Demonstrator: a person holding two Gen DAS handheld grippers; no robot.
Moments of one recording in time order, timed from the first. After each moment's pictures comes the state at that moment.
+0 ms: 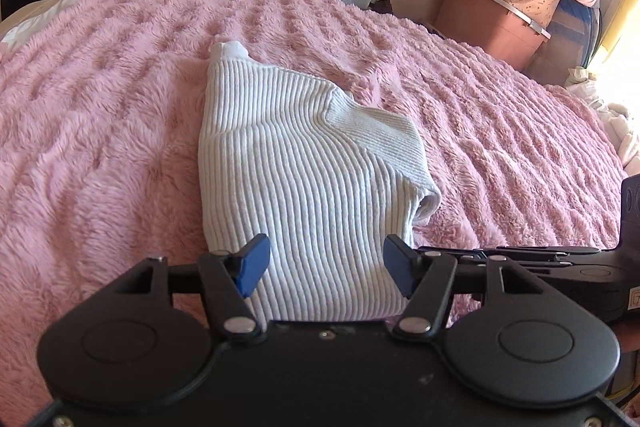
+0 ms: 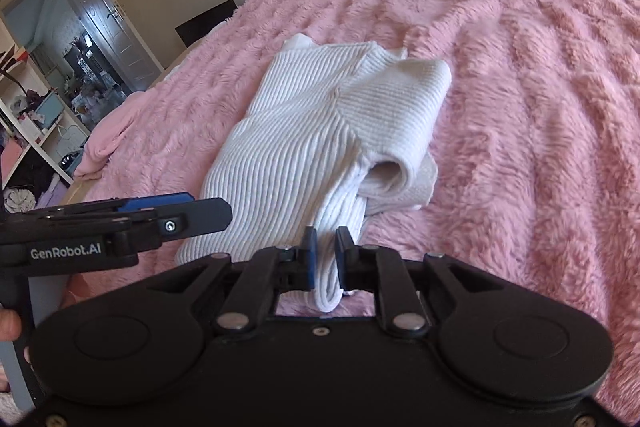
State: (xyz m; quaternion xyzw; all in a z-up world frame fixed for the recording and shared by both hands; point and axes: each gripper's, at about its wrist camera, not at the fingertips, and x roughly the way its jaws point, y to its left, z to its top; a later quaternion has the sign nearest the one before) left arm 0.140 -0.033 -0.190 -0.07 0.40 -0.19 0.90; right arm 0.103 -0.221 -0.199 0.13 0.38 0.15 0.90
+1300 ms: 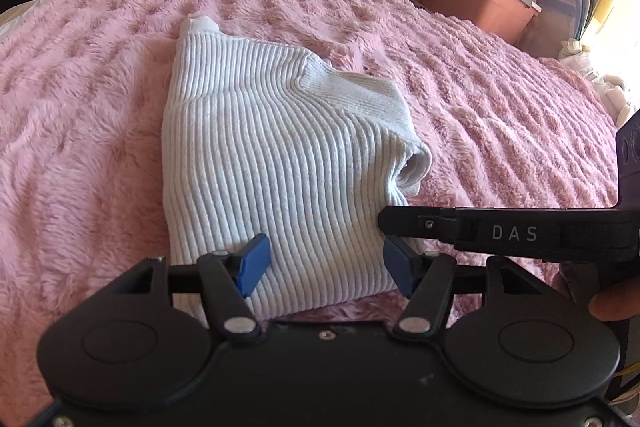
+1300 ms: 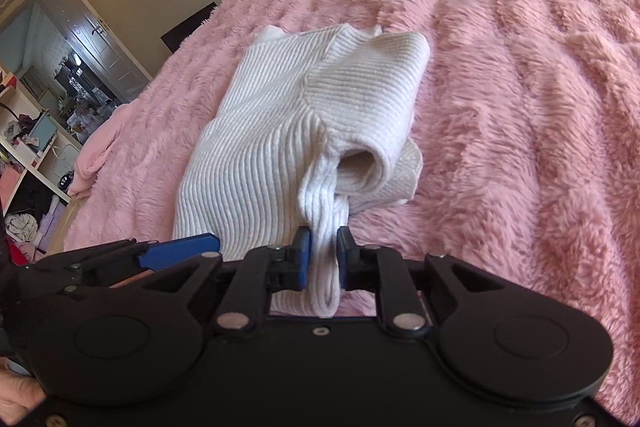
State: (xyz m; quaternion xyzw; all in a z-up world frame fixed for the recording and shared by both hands) left arm 0.147 -0.056 -0.211 -0.05 0.41 -0.21 0.89; right arm 0.110 -0.234 -0.208 0.17 0.38 0.14 0.90
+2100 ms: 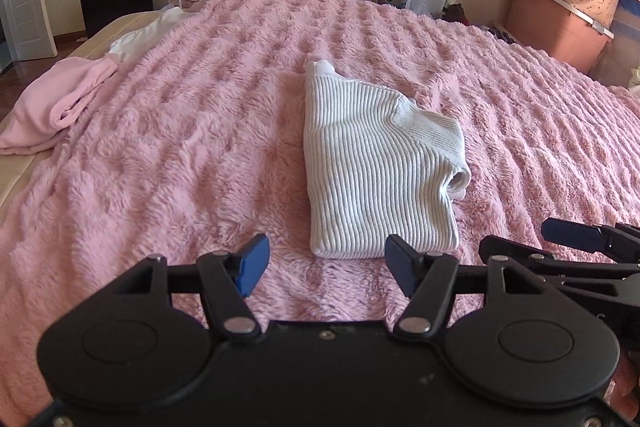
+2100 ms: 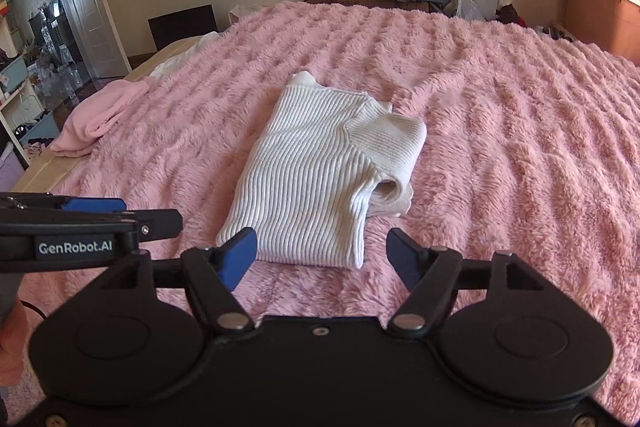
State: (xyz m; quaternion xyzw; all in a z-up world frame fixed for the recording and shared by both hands) left arm 0.043 -0.006 -0.107 -0.03 0.41 -0.06 0.91; right arm 0.005 -0.162 -0.111 0.02 0.35 0.06 0.94
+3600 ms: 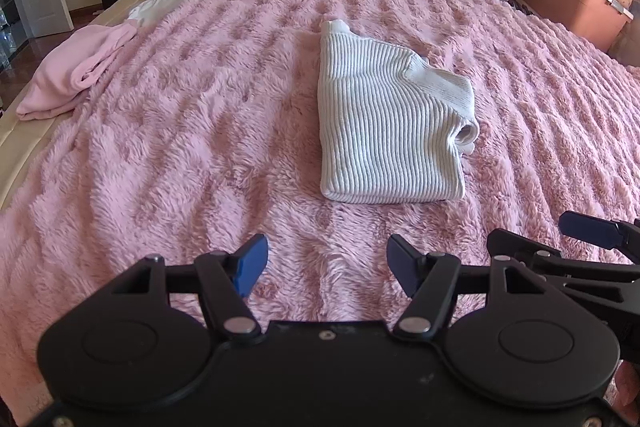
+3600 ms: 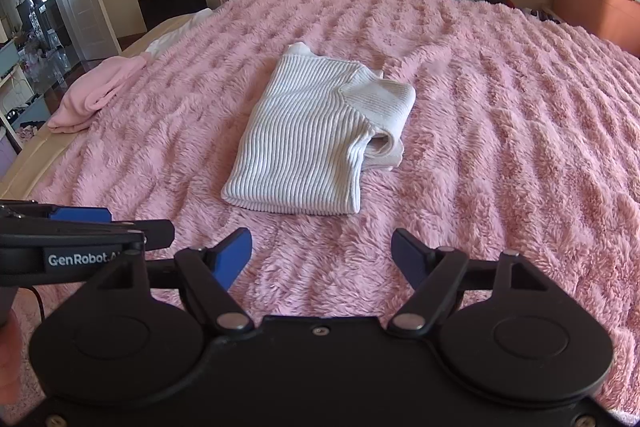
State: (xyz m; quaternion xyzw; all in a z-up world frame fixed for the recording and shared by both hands) left arm 0.020 -0.016 -0.112 -0.02 0.46 -0.03 0.89; right arm -0.028 -0.154 -0.115 0.01 0.38 0.04 0.92
